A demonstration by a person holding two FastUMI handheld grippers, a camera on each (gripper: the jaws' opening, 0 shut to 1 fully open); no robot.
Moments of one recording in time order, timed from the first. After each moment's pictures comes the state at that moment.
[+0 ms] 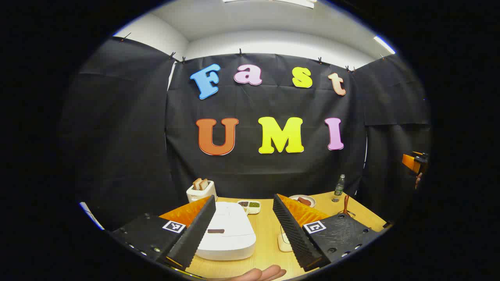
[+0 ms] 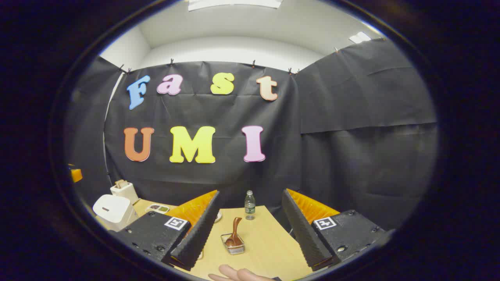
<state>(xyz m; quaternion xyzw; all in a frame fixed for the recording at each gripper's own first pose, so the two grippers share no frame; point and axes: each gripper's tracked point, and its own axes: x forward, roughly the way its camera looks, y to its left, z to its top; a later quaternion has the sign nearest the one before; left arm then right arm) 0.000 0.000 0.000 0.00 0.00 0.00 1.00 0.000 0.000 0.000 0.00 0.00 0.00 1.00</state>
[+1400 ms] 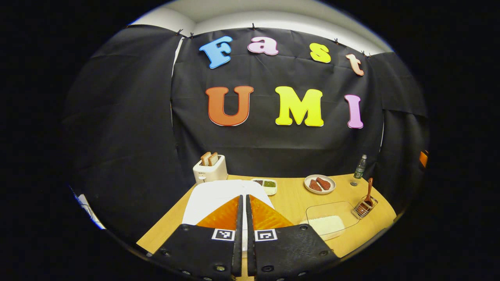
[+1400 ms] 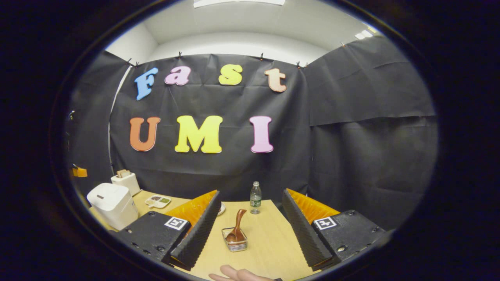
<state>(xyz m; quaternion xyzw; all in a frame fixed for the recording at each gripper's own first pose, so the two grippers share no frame) 0.072 0.054 -0.096 0.01 0.10 0.03 0.99 0.035 0.004 -0.064 -0.02 0.01 0.02 1.00</state>
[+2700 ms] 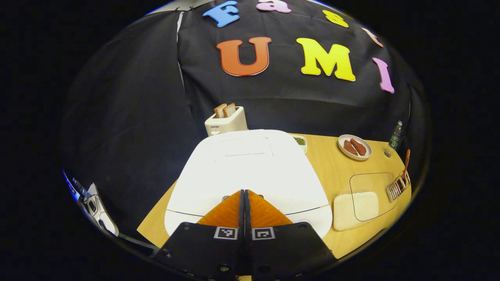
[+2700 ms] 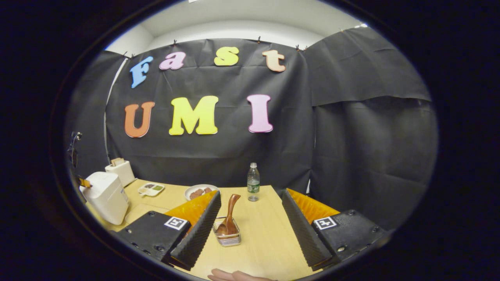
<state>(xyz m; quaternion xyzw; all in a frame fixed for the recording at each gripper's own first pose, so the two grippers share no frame) 0.112 0.092 -0.207 0.00 0.25 0.12 0.96 0.083 -0.020 -0.128 -0.01 0.07 0.03 1.00</state>
